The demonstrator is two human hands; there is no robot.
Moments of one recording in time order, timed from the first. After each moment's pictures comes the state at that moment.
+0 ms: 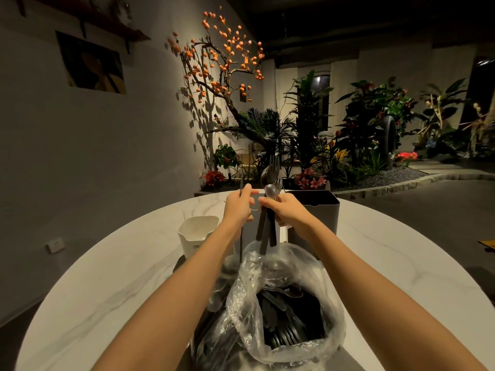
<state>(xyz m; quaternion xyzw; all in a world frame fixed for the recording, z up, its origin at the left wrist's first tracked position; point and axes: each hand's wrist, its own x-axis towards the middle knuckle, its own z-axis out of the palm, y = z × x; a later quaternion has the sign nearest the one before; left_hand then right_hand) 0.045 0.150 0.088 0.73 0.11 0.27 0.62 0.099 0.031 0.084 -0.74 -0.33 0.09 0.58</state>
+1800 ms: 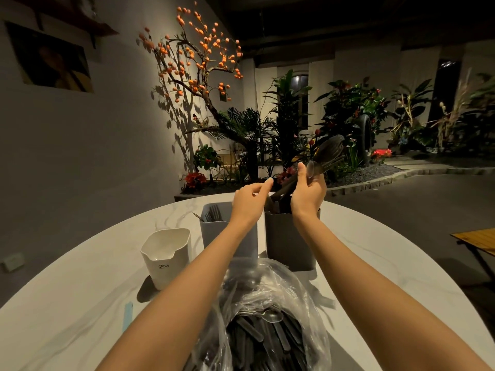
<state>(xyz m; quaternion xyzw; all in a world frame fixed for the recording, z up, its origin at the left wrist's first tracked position) 0.117 0.109 0.090 0.82 0.01 0.34 0.46 0.161 0.010 0.098 -0.54 -0.08 -0.24 0.80</state>
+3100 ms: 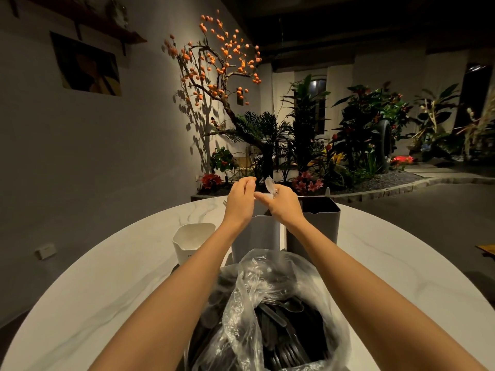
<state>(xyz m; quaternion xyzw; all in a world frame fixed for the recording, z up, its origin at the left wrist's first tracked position) 0.083 0.164 0.091 0.80 0.03 0.37 0.46 0.131 0.059 0.091 -0.81 -0.28 -0.13 0.49</state>
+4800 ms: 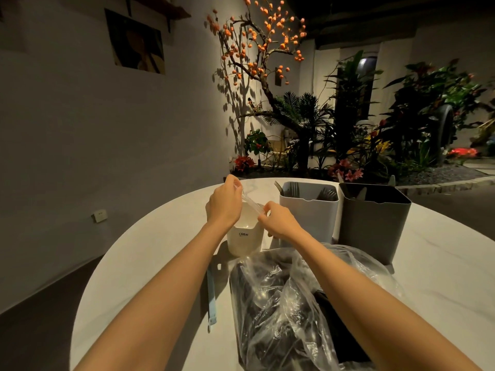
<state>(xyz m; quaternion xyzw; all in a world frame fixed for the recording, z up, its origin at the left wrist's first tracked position) 0.012 0.271 0.060 0.86 0.25 0.38 0.21 0.084 0.161 0.034 -0.88 -0.33 0.04 0.34</state>
